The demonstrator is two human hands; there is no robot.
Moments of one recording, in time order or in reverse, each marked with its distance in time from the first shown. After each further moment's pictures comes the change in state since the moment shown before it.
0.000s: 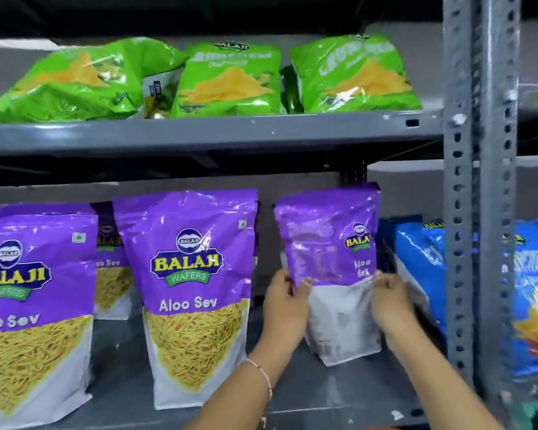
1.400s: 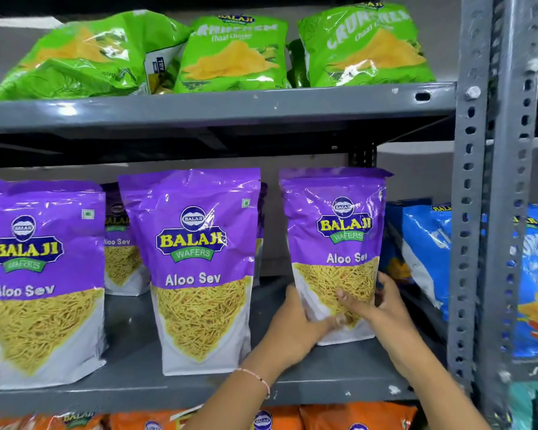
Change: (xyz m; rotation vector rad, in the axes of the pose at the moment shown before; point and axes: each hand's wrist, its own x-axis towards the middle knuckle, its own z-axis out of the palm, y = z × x) left_hand -0.046 -0.033 -0.024 0.482 -0.354 -0.139; right_hand -0.062 0.023 -0.021 0.264 -0.421 0.036
